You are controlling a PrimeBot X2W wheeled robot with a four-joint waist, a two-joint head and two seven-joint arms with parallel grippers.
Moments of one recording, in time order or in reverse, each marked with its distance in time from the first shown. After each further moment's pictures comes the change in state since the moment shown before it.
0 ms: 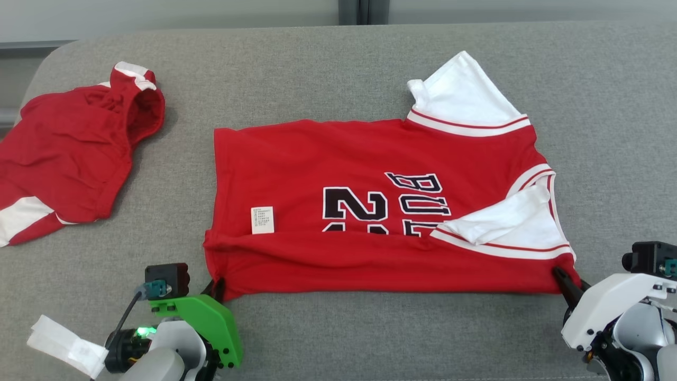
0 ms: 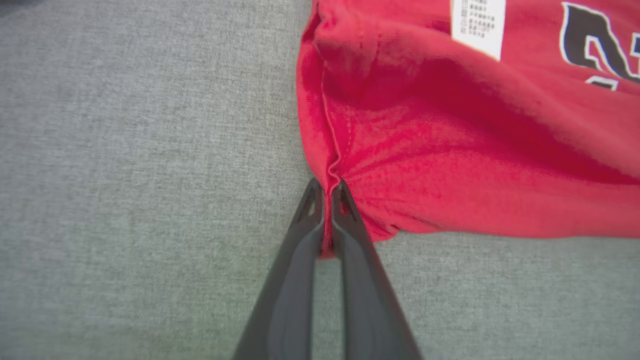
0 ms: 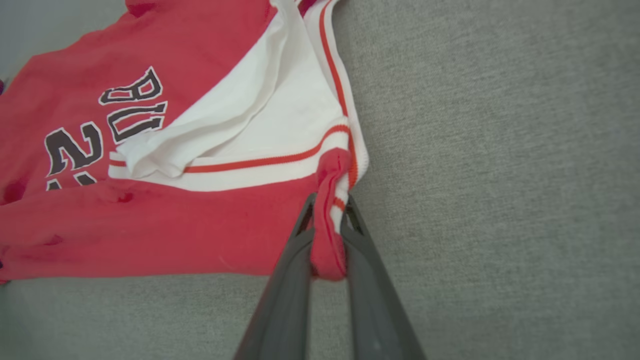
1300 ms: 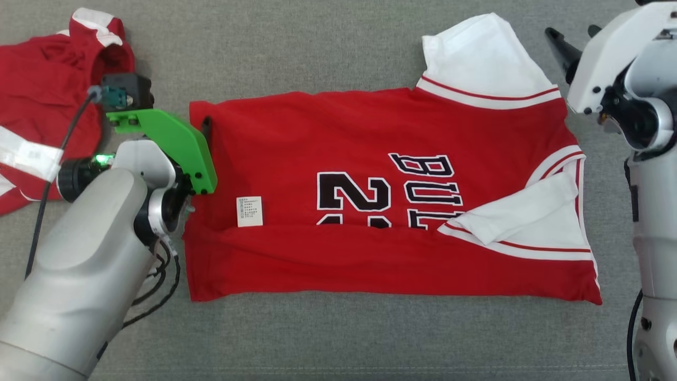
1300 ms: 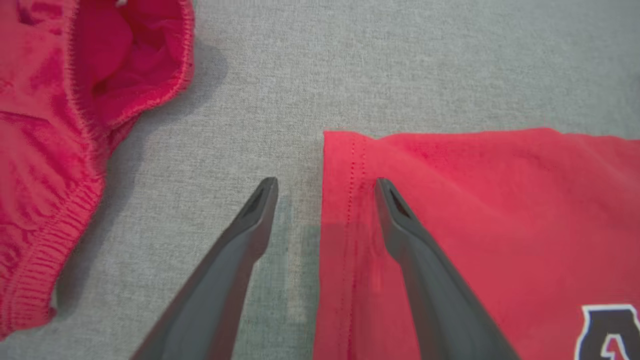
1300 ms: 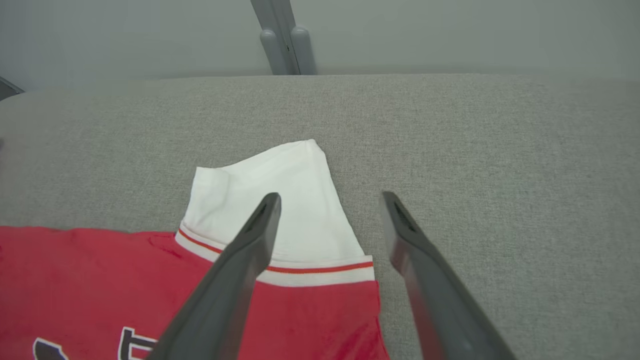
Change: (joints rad) left arm -0.517 -0.024 0.026 0.150 -0.004 -0.031 0.272; right arm -0.803 -0.157 0.172 0.291 -0.135 0.000 0.170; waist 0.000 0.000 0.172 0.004
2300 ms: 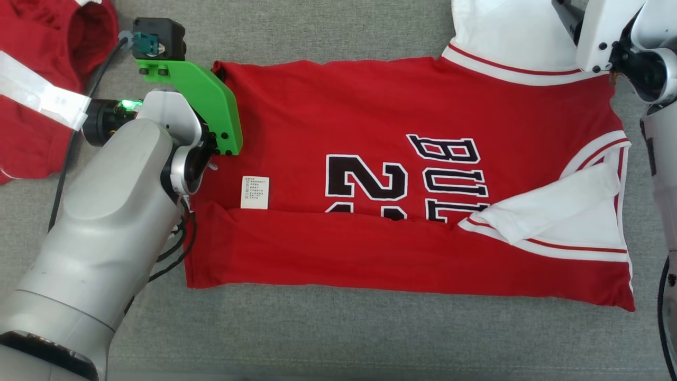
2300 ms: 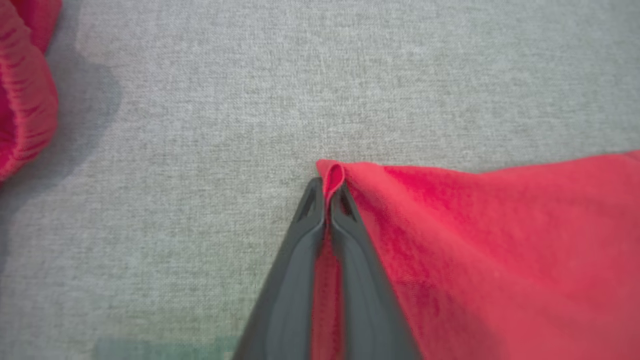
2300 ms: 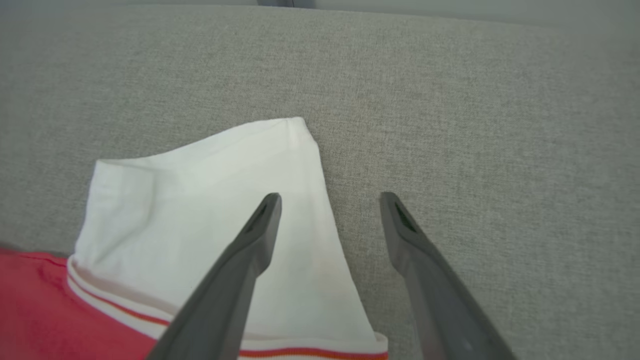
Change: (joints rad) left arm -0.182 -0.111 -0.057 0.204 0.030 -0.141 -0.037; right arm -0.202 -0.076 0.117 0.245 0.019 0.000 -0.035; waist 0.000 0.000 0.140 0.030
